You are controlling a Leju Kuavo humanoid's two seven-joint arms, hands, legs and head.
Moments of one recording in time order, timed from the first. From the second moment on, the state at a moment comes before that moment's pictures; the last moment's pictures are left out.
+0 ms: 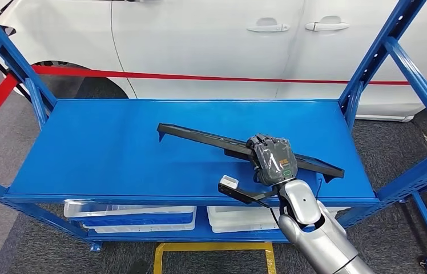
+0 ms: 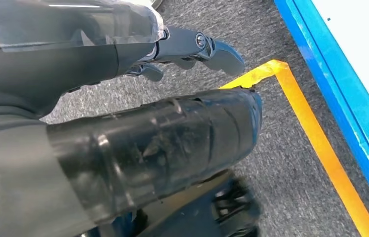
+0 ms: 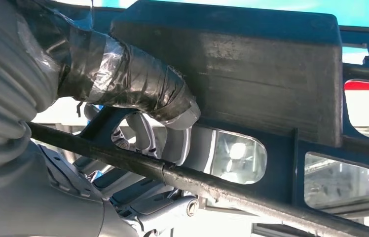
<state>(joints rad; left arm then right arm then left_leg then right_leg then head) -0.13 -0.22 0.70 -0.21 -1.14 0.09 -0.39 -0.45 -0.18 0.67 -1.19 1.22 -0.40 0.01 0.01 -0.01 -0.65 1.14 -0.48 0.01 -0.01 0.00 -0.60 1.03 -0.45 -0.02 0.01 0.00</state>
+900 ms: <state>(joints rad) -0.14 -0.22 0.68 -0.21 -1.14 0.11 -0.35 -0.61 -0.21 1.05 -1.46 1.57 -0.58 0.57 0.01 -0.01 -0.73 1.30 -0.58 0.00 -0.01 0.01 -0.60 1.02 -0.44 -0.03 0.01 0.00</state>
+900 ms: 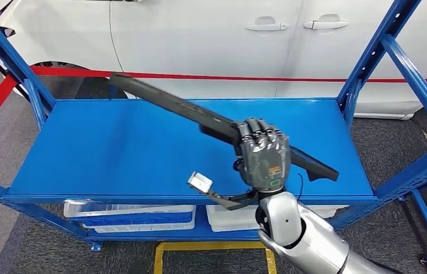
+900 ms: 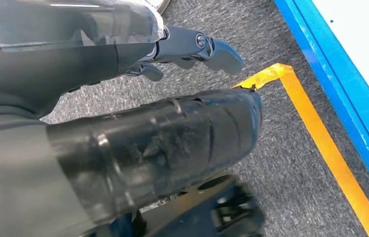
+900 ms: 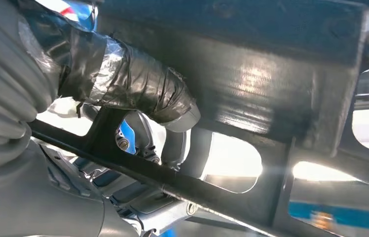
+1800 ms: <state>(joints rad) -0.12 -0.22 0.68 -0.21 -1.12 0.10 -0.41 -0.64 -0.21 1.26 -1.54 1.57 -0.52 0.37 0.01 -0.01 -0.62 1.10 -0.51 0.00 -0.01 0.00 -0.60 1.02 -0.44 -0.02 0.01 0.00</state>
